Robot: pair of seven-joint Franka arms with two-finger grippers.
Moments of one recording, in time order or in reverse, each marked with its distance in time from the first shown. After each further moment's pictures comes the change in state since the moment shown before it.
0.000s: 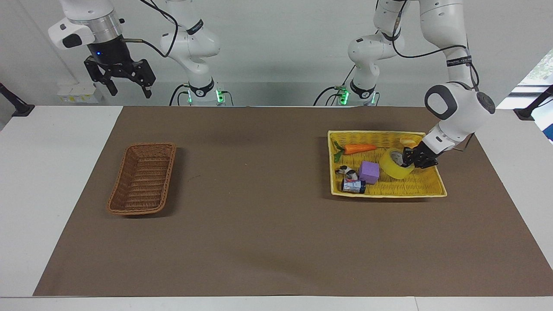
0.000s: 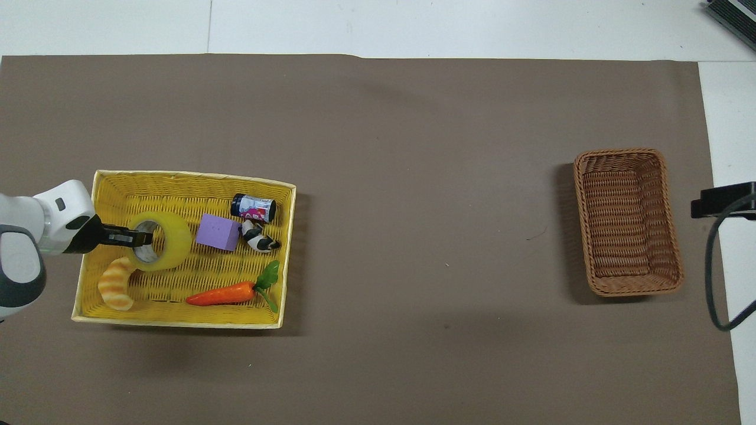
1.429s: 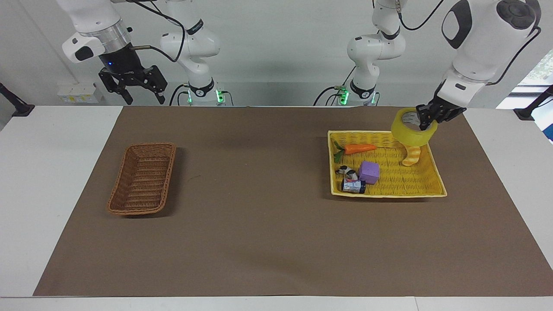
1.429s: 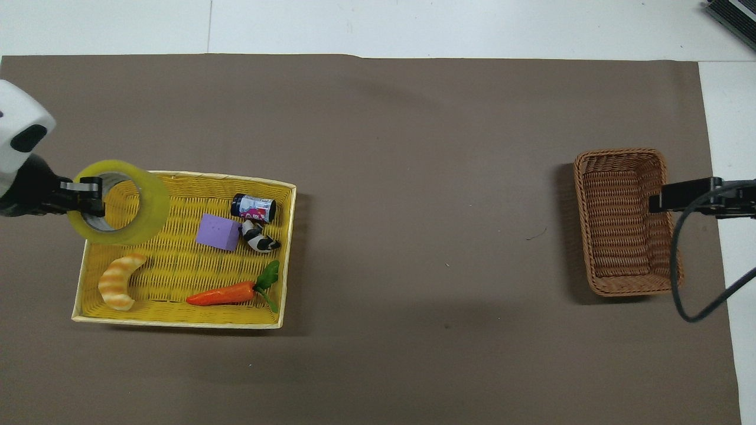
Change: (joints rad) left arm -0.209 -0.083 -0.059 0.529 0.363 -0.601 -0.750; right arm 0.021 0.002 0.003 -0.067 0.164 0.078 0.000
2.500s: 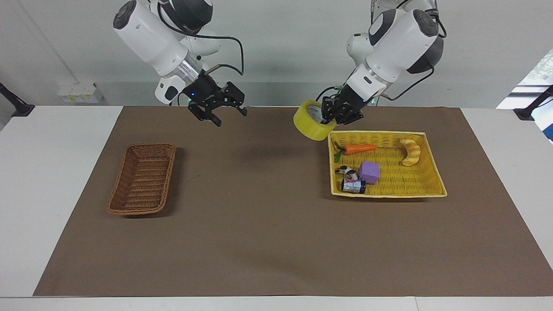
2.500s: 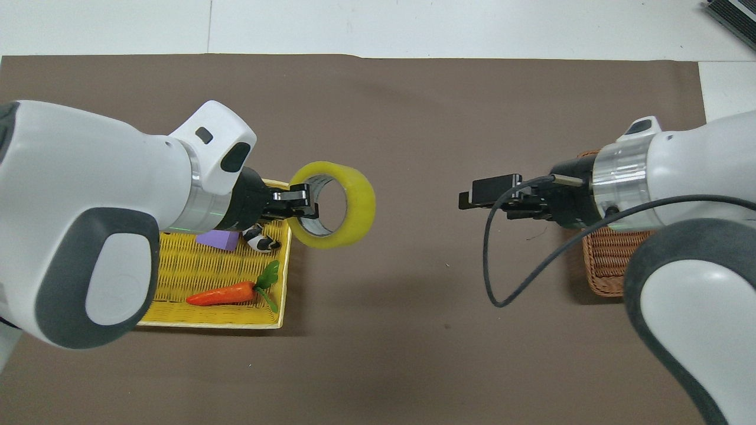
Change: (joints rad) left arm -0.277 0.010 -0.035 -0.136 -0.525 0.402 -0.140; right arm 0.246 0.053 0.005 -0.193 0.462 0.332 0.119
